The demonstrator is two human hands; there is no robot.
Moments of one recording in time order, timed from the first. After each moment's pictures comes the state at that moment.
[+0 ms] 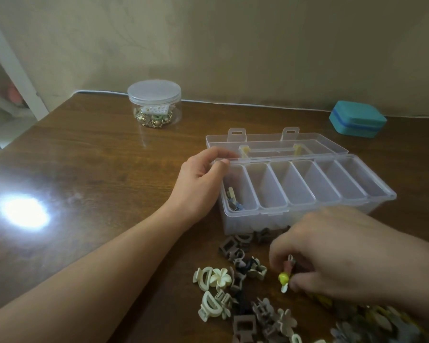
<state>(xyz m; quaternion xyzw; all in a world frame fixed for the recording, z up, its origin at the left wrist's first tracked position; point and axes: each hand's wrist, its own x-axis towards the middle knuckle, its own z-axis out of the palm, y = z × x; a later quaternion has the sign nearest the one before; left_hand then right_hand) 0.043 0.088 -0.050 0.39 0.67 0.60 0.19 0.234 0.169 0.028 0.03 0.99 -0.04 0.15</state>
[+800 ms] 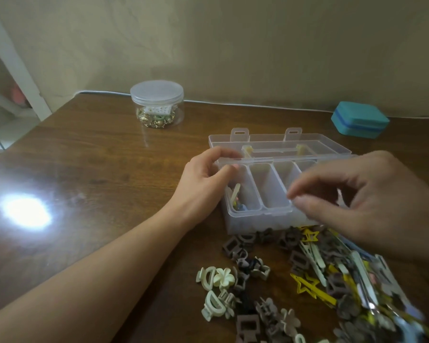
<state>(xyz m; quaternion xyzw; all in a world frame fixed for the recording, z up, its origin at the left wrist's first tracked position) 0.044 0.085 -0.049 0.40 0.66 0.59 0.22 0.237 0.188 0.047 0.08 0.96 -0.23 -0.12</state>
